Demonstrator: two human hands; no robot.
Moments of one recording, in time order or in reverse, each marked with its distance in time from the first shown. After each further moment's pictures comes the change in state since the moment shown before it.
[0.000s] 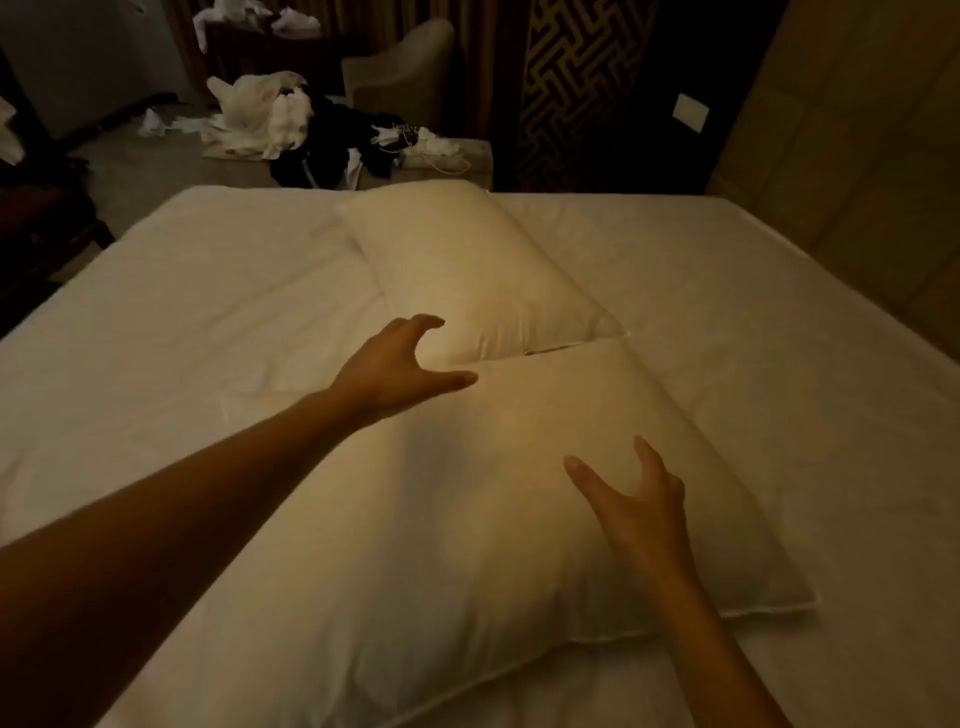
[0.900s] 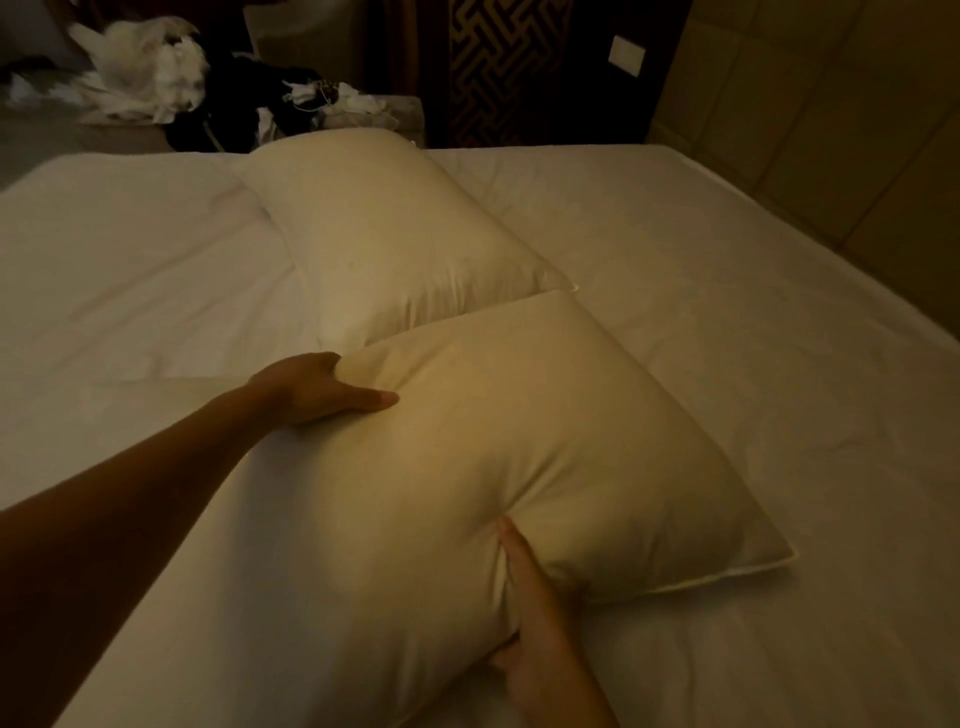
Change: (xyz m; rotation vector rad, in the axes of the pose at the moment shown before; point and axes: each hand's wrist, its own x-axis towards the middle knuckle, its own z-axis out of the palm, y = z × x) left_hand 0.061 -0.051 0.067 0.187 -0.293 -0.309; right_hand 0.008 0.135 0.100 0.928 -0.012 0.703
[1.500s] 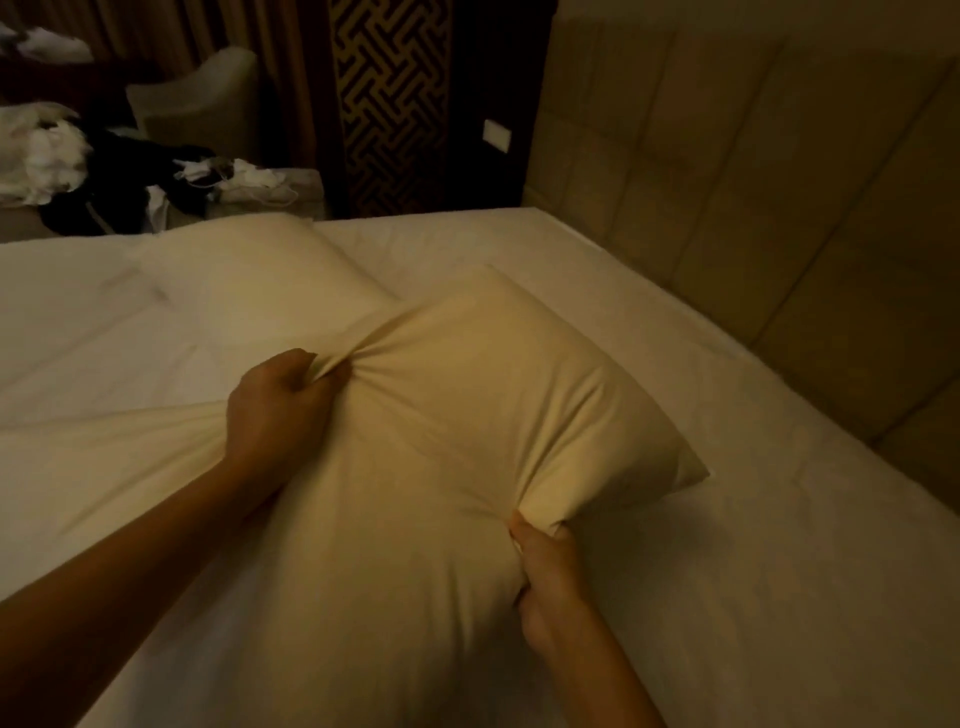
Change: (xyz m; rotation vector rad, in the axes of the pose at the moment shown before) left_hand -0.127 0.105 -0.008 -0.487 0.635 0.474; right_hand -0.099 -0.127 -0.045 -0.058 0.015 -0.441
